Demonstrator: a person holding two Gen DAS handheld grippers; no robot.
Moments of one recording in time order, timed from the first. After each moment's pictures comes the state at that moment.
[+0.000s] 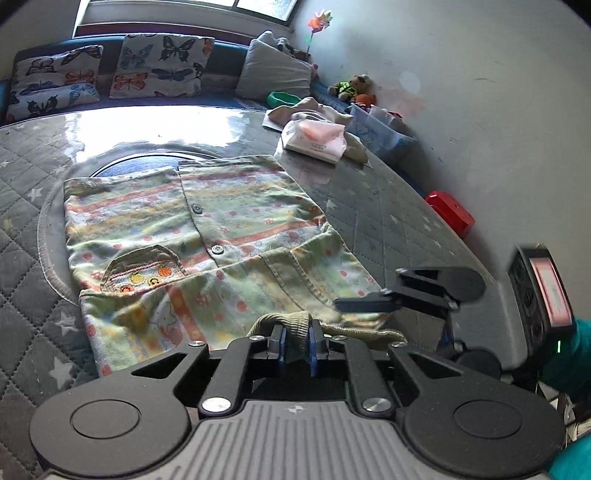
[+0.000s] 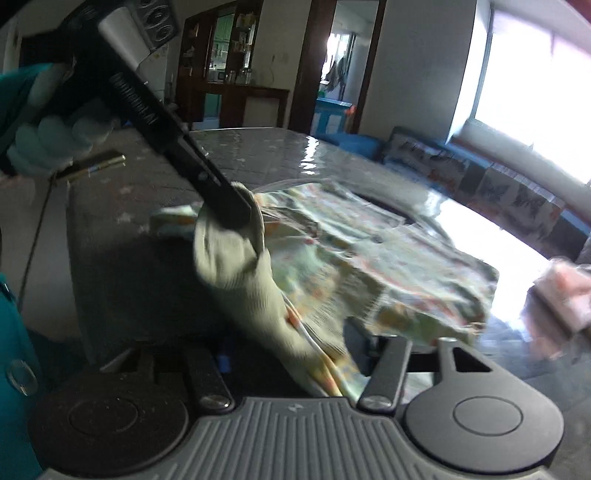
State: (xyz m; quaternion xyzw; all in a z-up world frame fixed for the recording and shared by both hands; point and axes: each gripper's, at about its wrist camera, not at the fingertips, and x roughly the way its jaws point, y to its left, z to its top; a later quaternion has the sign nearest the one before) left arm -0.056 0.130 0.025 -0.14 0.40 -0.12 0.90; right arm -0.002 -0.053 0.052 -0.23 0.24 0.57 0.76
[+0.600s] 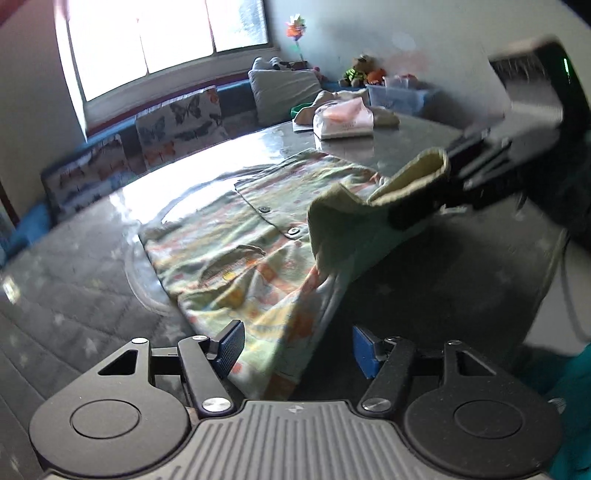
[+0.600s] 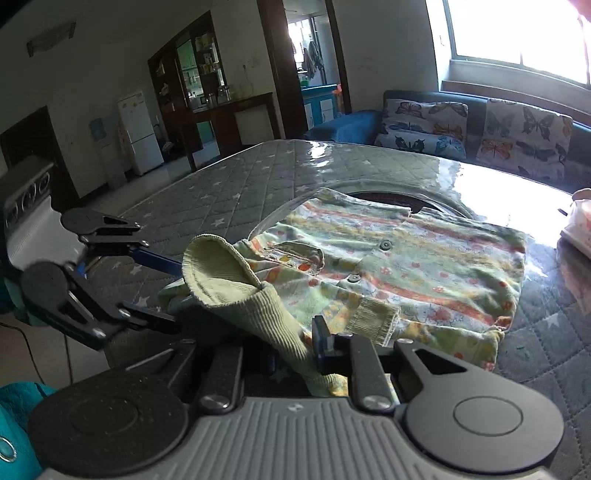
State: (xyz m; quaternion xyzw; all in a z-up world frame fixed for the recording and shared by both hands) left arm -0.101 0.115 -0.005 0.10 0.36 -0.03 0.93; right arm 0.047 -0.039 0.085 -0.12 0.32 0.57 0.75
